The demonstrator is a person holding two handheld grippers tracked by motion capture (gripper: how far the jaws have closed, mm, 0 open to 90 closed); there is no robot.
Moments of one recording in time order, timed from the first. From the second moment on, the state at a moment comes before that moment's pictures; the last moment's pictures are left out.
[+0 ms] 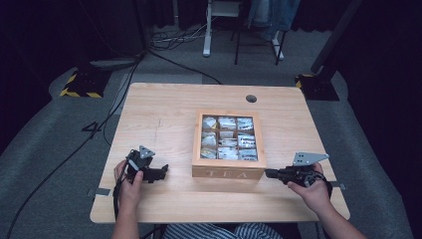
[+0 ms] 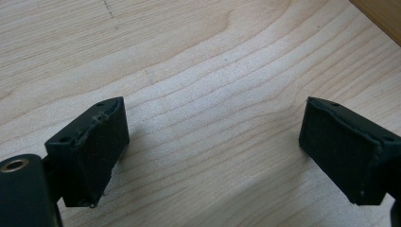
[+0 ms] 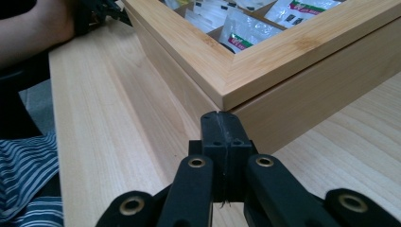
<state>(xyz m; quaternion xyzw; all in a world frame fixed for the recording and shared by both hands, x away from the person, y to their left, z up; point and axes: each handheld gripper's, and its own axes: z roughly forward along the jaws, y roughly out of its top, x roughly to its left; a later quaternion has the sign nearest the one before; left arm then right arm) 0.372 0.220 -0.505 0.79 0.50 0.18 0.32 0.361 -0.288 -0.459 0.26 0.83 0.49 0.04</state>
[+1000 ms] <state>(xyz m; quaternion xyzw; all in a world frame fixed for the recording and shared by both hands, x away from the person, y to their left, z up) 0.372 0.218 -0.505 0.79 0.50 0.18 0.32 0.369 -0.277 -0.423 0.26 0.82 0.51 0.07</state>
